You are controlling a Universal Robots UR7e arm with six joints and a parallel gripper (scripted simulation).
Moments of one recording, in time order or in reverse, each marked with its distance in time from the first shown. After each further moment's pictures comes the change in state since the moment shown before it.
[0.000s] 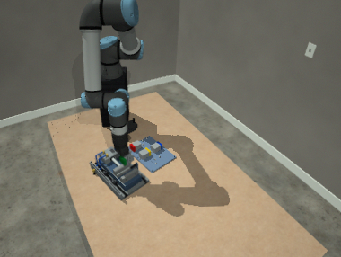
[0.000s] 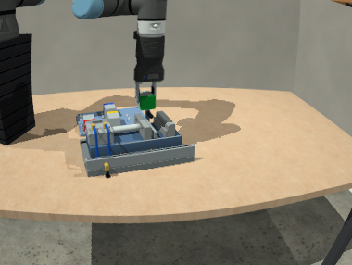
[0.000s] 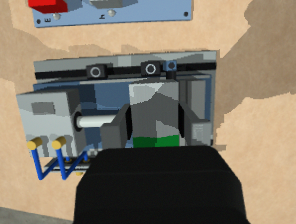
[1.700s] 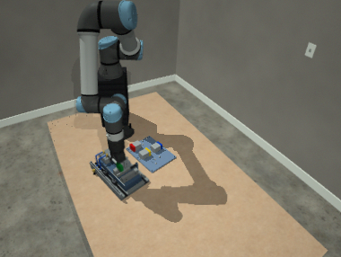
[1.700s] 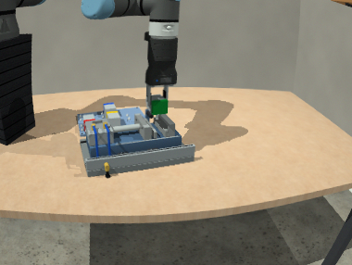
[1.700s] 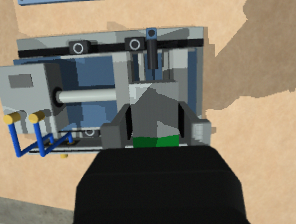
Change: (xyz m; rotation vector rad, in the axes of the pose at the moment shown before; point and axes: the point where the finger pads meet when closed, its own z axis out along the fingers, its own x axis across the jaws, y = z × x) arm 0.022 0.036 0.002 0.001 -0.001 0.000
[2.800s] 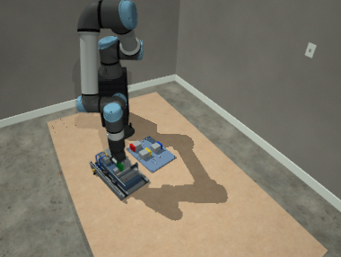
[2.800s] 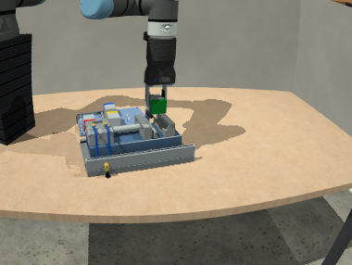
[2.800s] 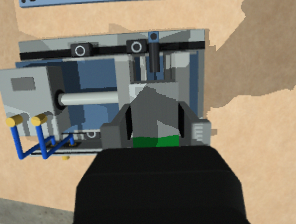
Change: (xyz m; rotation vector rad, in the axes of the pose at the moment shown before) arm -0.002 -0.004 0.000 0.000 0.000 0.000
